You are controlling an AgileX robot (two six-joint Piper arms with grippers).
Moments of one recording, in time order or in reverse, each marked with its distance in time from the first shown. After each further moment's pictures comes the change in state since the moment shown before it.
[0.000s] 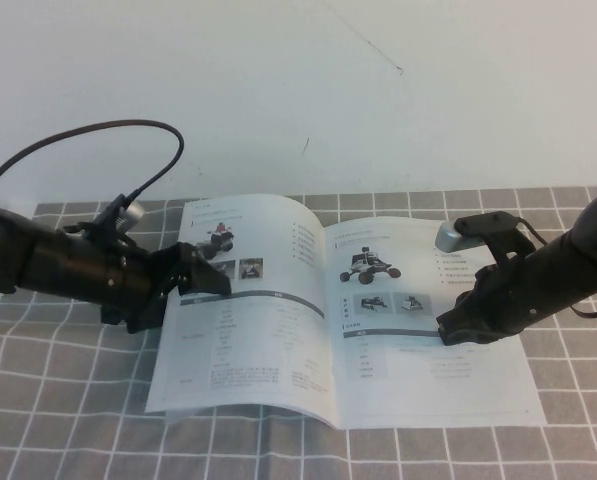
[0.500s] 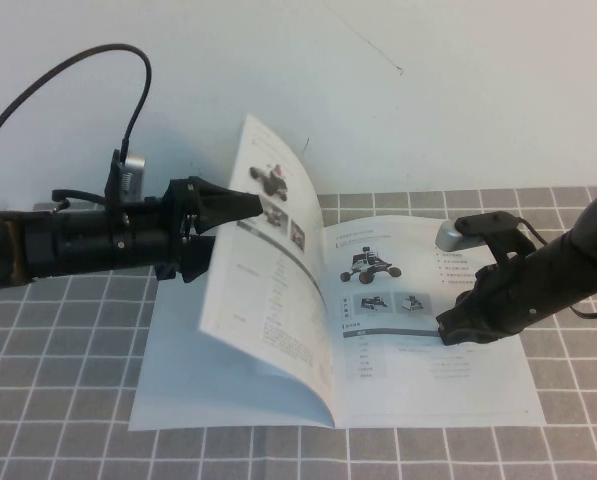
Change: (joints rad) right arm 0.000 0.000 0.000 0.009 0.001 0.000; left arm -0.004 0.006 0.005 -0.499 0.311 0.256
